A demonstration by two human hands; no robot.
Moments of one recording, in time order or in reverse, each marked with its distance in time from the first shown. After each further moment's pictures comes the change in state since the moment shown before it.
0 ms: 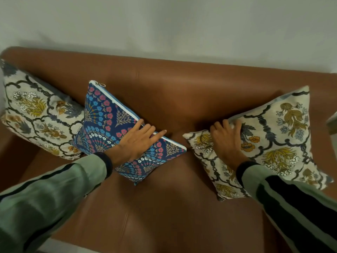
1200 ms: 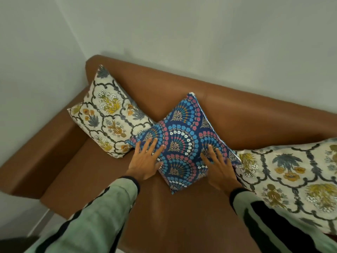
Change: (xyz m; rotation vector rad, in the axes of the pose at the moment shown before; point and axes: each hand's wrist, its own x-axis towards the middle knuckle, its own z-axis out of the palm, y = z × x) left_hand -0.157 -0.048 0.111 -0.544 -0.024 -0.497; right_hand -0.023 -0.182 -0.038 0.130 -0.133 -0.233
